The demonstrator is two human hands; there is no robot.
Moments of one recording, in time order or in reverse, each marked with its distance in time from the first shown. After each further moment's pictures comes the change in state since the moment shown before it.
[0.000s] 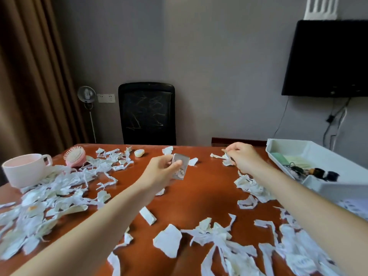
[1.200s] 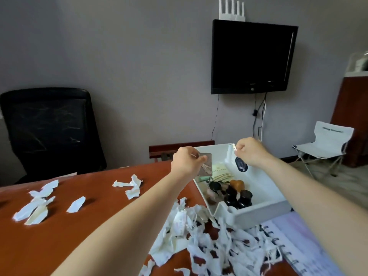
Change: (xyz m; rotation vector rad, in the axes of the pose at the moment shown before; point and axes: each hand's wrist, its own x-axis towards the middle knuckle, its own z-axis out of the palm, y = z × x) left_hand 0.190 0.071 0.321 0.153 -0.145 0.166; right_hand 0.134 0.209 -0.219 -0.463 0.287 0.227
